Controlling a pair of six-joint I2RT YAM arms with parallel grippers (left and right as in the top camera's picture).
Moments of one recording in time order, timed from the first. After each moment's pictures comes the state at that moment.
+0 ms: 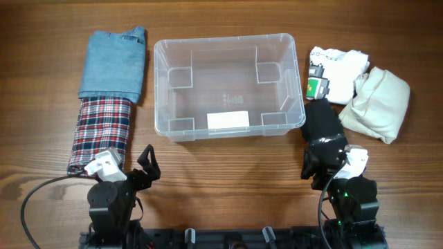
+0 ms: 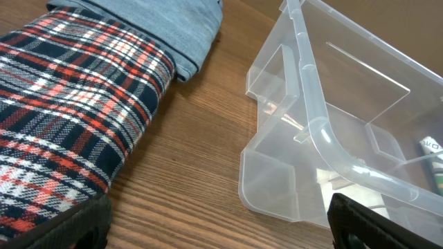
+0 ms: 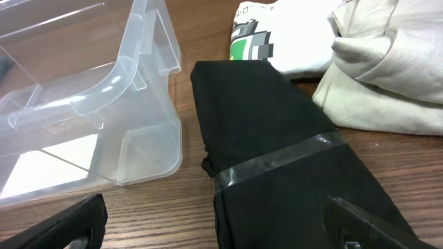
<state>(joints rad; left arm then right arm) 0.02 0.01 0.16 -0.58 0.05 -0.47 0.12 0.02 0.16 -0.62 0.05 0.29</state>
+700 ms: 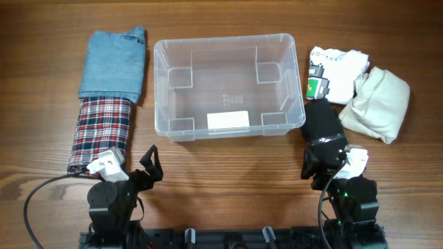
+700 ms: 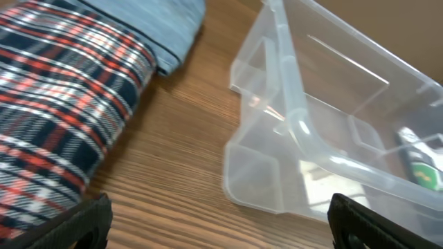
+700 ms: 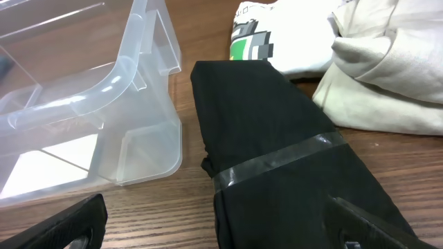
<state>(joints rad) 0.02 0.01 0.16 -0.57 0.12 -0.48 0.12 0.02 0.16 -0.62 0.05 0.29</state>
